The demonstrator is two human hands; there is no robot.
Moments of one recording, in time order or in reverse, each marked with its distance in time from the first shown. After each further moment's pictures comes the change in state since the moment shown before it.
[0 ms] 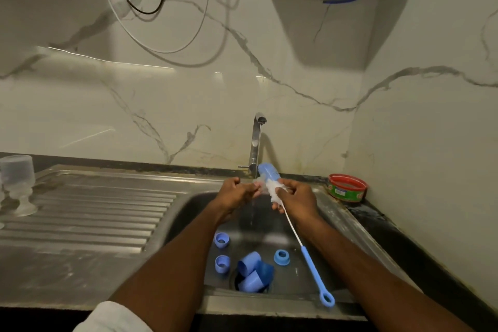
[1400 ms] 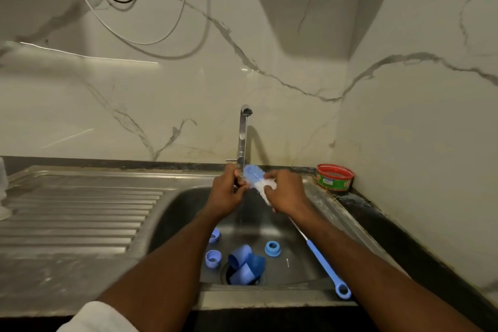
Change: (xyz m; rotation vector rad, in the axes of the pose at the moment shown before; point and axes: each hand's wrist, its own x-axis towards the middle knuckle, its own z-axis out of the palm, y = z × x) left_hand 0.001 -0.017 0.000 0.861 0.058 0.684; right_hand -0.006 -0.017 -0.011 -0.723 -0.014 -0.236
